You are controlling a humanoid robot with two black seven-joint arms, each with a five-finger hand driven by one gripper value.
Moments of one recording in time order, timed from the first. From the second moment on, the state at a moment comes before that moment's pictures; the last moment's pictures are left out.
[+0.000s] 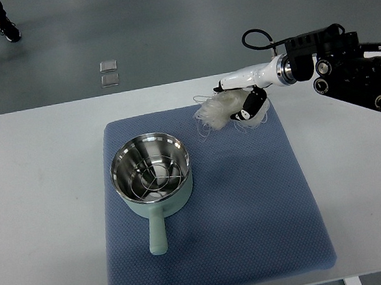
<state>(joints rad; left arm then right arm) -0.14 0.00 -0.04 -0.15 0.01 0.01 0.15 1.26 -0.40 0.12 1.00 -1.37 0.36 0.14</state>
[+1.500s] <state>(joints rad) -0.15 0.00 -0.04 -0.15 0.01 0.01 0.15 1.38 -0.15 0.07 1.02 -1.26 0.40 0.14</state>
